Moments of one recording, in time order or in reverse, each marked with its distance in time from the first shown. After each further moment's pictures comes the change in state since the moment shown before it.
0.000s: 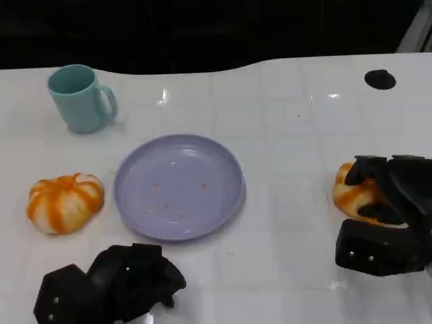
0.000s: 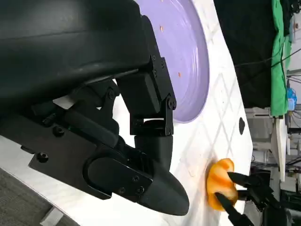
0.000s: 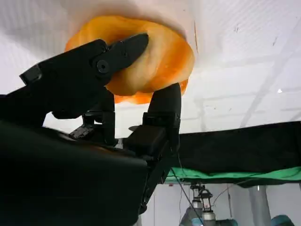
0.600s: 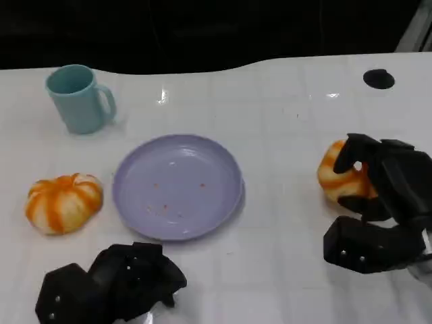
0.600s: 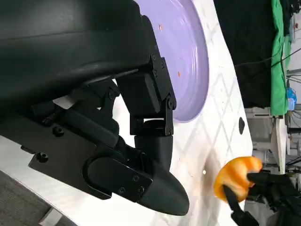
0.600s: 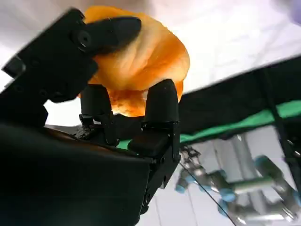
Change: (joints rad) left arm -0.011 -0.003 -0.001 0.012 0.002 -0.003 0.000; right arm 0.003 0.048 -0.015 -0.050 0.078 -0.114 -0.140
